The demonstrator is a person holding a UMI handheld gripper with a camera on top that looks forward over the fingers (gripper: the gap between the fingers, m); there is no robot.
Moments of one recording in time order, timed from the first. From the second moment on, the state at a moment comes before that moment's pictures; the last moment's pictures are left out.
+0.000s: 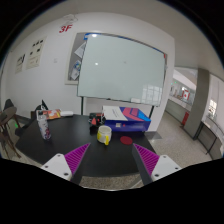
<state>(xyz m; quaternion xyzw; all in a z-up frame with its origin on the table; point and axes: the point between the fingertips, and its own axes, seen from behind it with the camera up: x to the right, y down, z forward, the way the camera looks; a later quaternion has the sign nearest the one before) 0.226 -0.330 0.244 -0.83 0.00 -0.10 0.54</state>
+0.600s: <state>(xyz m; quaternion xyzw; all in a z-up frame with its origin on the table) -0.008 -0.285 0.054 -0.88 0.01 -0.04 0.47</state>
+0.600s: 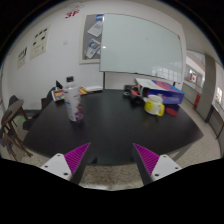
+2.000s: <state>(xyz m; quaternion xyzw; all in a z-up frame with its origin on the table) -0.114 -0.029 0.268 -0.66 0.10 0.43 0.60</state>
